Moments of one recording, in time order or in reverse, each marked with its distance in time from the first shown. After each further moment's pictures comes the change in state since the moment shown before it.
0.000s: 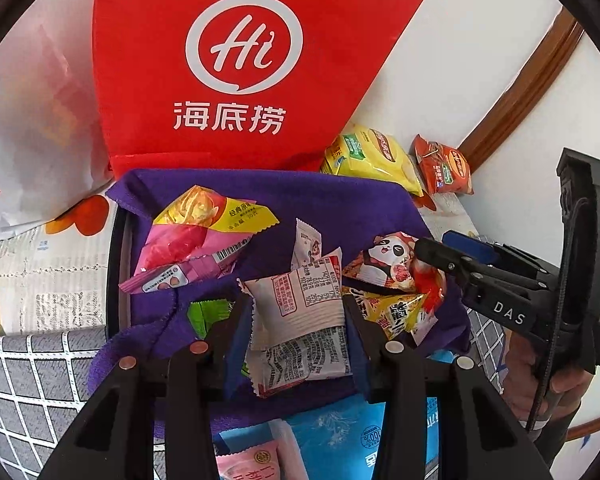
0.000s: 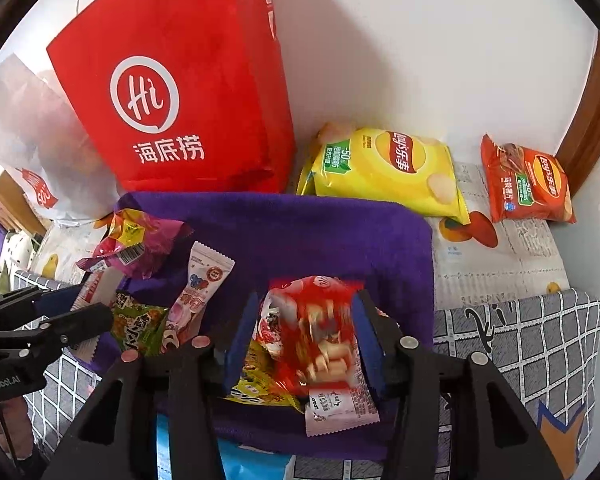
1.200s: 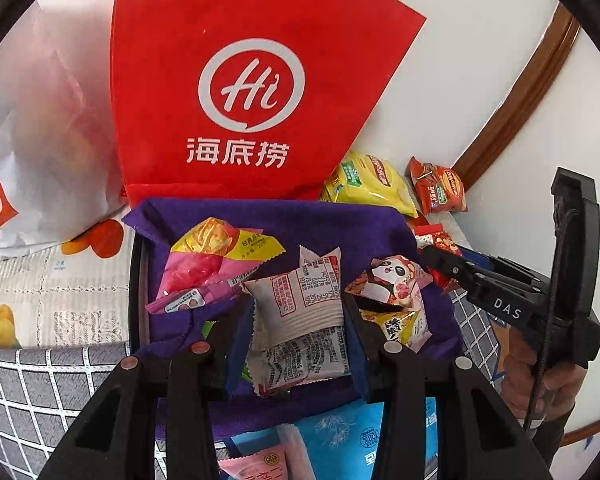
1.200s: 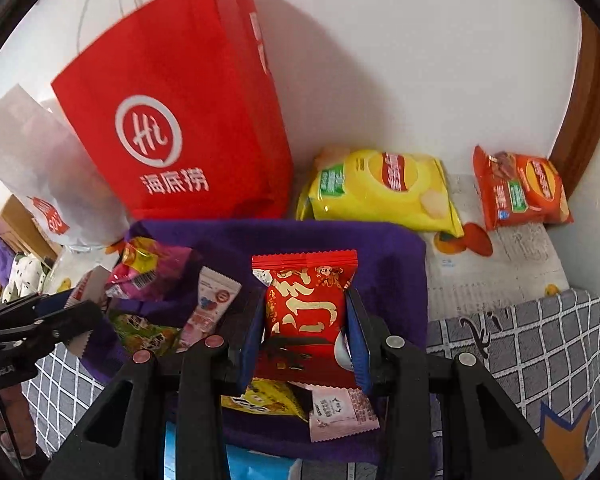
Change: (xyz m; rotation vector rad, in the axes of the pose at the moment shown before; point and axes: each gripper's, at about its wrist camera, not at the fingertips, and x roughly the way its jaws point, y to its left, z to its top) left arm -0.026 0.006 0.000 0.003 -0.075 0.003; right arm -0.011 -0.010 0.004 0.047 -0.046 0.020
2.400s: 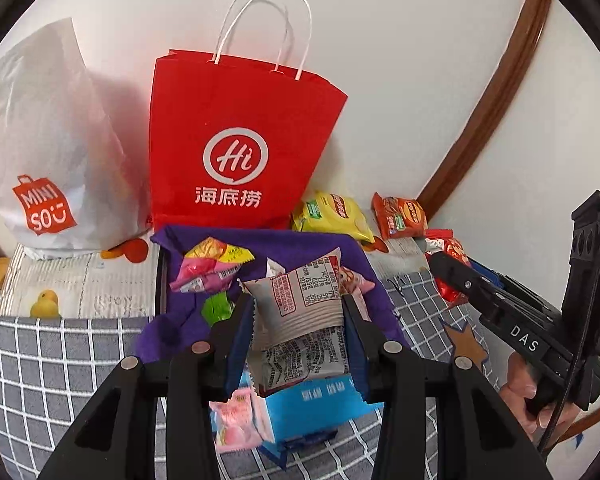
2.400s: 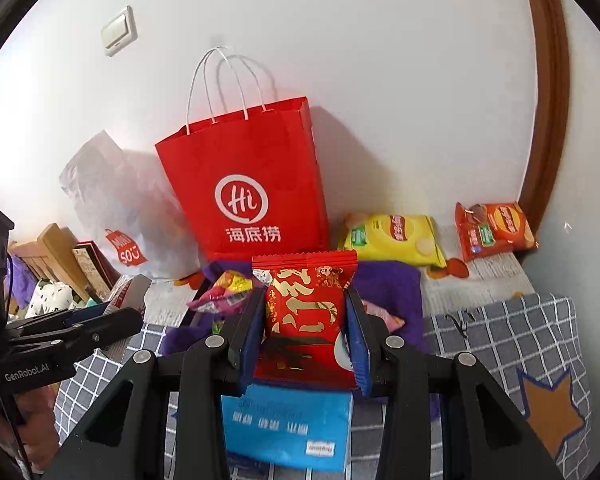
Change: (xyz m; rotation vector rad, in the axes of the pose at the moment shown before) left arm -0.116 -0.039 -0.025 0.006 -0.145 -0.004; right arm -0.144 0.044 -0.026 0.010 -0.252 0.052
